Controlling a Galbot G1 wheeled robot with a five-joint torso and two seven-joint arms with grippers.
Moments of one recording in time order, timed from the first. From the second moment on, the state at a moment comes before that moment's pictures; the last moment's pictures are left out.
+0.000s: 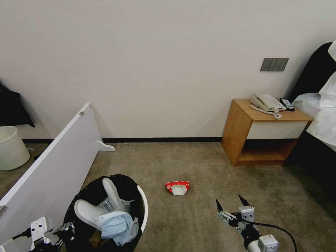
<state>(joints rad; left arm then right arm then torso) 1.88 -1.31 -0.97 -2.50 -1.05 0.66 -0.38 -1.63 1.21 0.48 1.95 0.23 0.03 0.05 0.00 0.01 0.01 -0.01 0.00</state>
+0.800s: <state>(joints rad) 1.88 -1.31 -0.96 -2.50 -1.04 0.66 -0.37 -1.67 1.23 0.48 1.93 0.23 0.06 0.01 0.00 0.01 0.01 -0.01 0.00</state>
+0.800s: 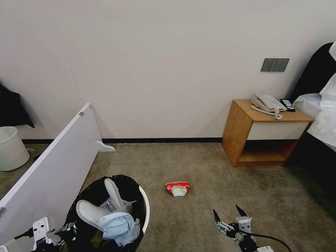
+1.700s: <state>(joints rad) 1.88 -1.31 -0.96 -2.50 -1.04 0.65 -0.37 -1.67 1.23 0.48 1.93 0.24 0.06 0.00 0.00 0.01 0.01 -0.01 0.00</state>
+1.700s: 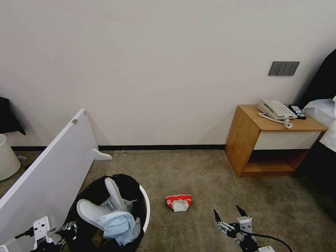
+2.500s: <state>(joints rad) 1.89 -1.31 -0.97 -2.50 -1.04 0.65 -0.37 -1.66 1.22 0.48 1.92 0.21 0.07 -0.02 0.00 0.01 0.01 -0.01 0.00</state>
